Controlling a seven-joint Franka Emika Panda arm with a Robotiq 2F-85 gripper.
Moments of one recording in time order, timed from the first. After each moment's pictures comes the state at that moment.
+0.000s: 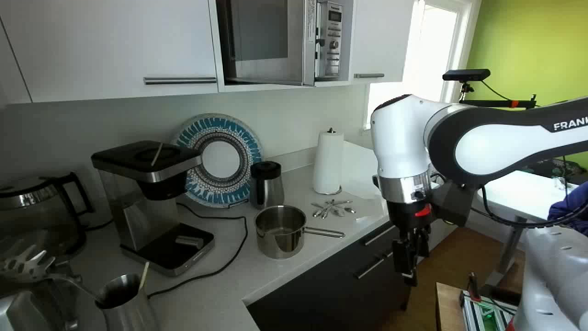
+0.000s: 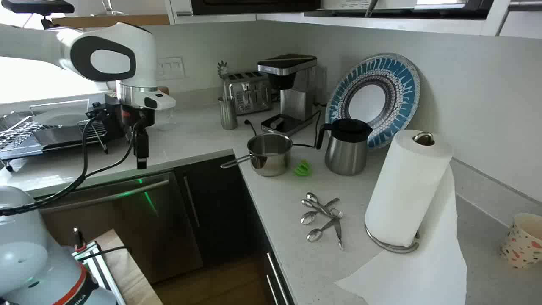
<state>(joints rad) 0.03 -0.68 0.16 -2.54 0.15 1.61 0.36</state>
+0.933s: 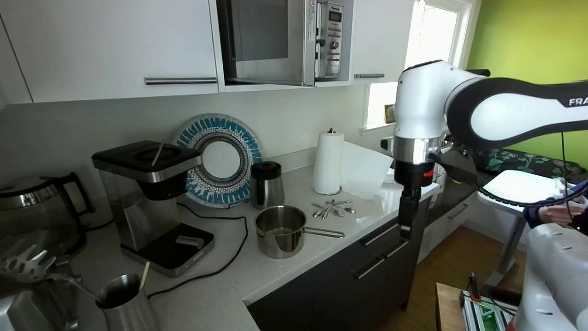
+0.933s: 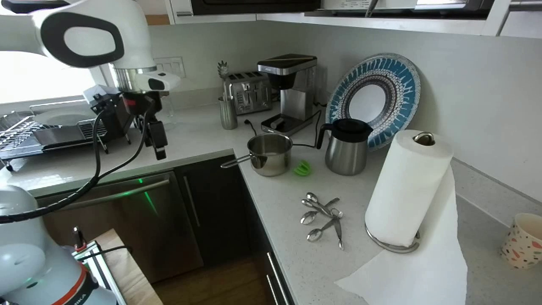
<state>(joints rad) 0.00 -0.80 0.02 -2.52 -0.01 1.66 0.10</state>
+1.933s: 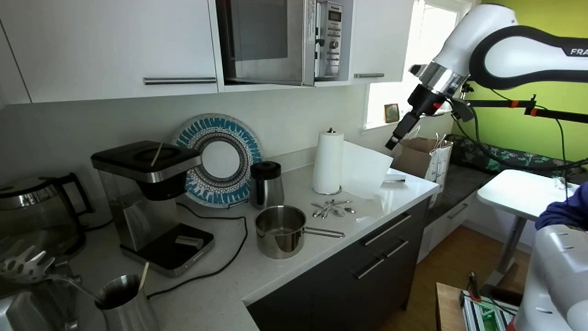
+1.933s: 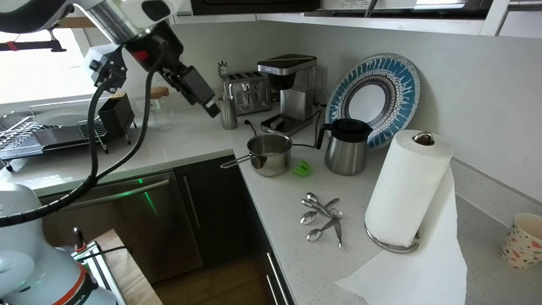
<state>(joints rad) -0.11 -0.87 -0.26 -2.37 -0.12 1.99 -0.19</state>
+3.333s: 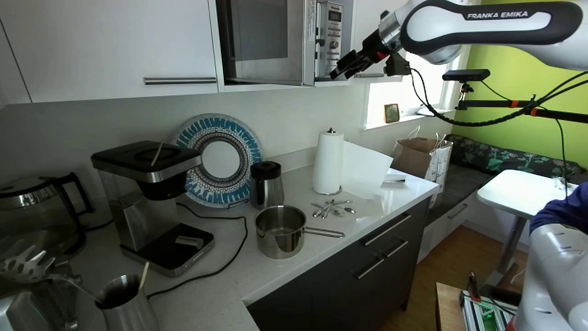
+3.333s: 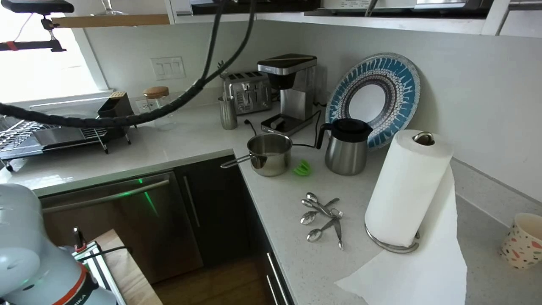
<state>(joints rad) -0.07 -0.42 -0.32 -1.91 0.04 2.49 -0.22</state>
